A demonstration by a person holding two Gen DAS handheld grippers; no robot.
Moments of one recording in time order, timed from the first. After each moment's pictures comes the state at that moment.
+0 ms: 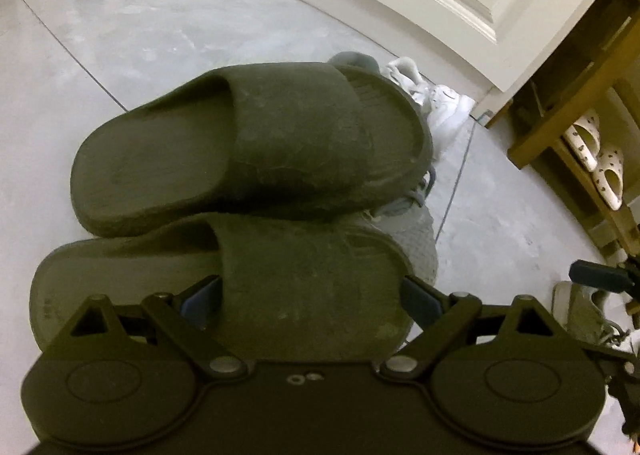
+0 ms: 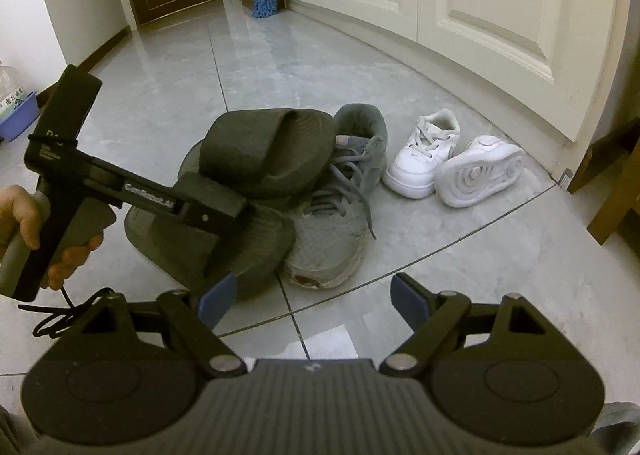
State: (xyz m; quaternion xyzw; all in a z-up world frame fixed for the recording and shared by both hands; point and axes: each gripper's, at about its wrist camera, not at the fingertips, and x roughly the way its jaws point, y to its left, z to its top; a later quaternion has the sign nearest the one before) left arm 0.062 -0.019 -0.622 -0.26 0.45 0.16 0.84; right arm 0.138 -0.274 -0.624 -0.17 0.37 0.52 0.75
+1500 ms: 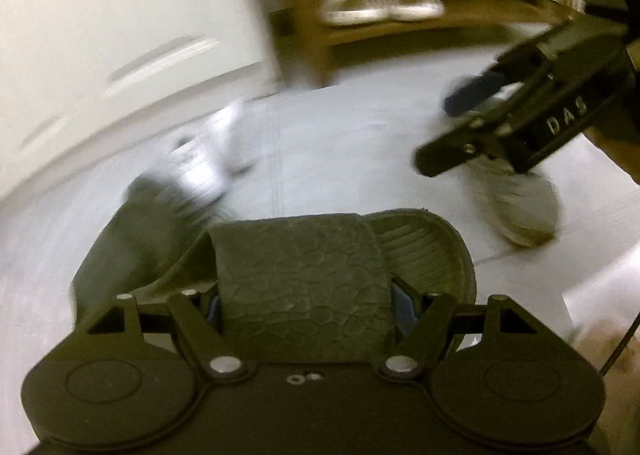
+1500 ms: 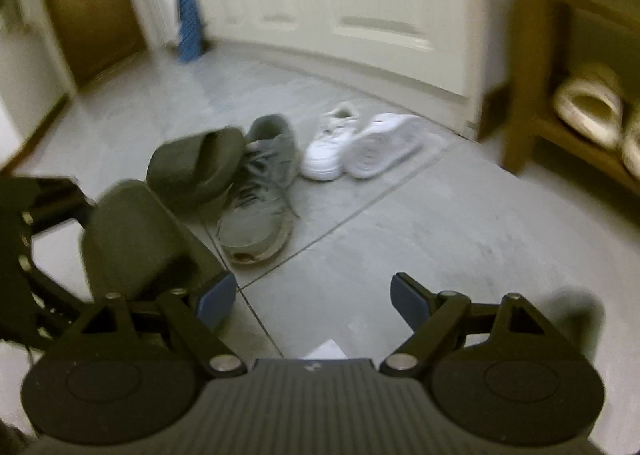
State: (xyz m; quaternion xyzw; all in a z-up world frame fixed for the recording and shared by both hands) left arm 0.074 -0.219 -0.557 0.18 0.44 -0.06 0.88; right arm 0.130 -0.398 -0.613 -0.05 0.38 0.41 0.83
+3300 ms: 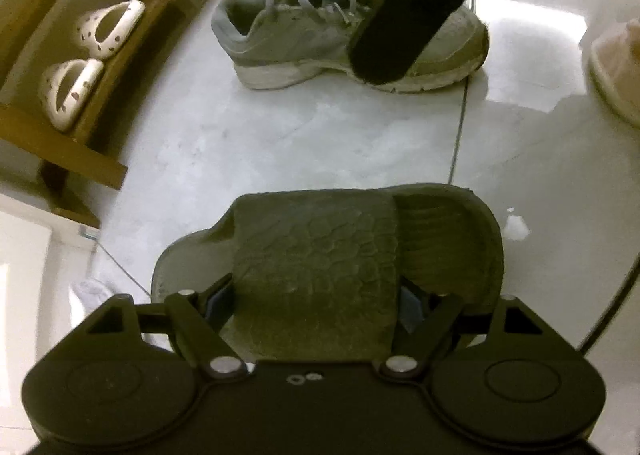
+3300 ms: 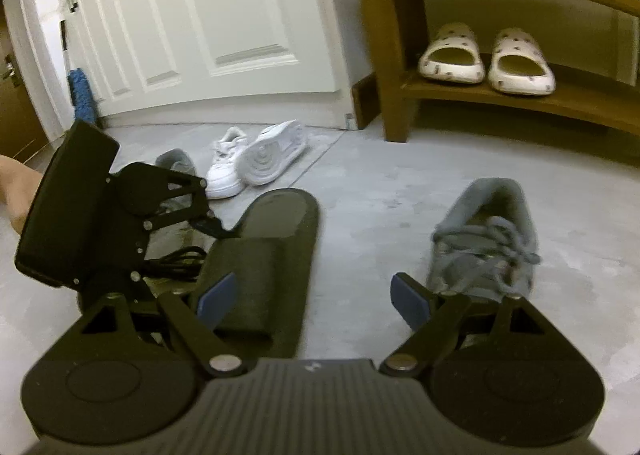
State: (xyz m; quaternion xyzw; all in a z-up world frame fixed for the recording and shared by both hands) left arm 0.153 -0.241 -0.667 0.50 0.35 -0.34 0.71; right arm 0.096 -0.413 -0.654 0.02 0.34 0.28 0.90
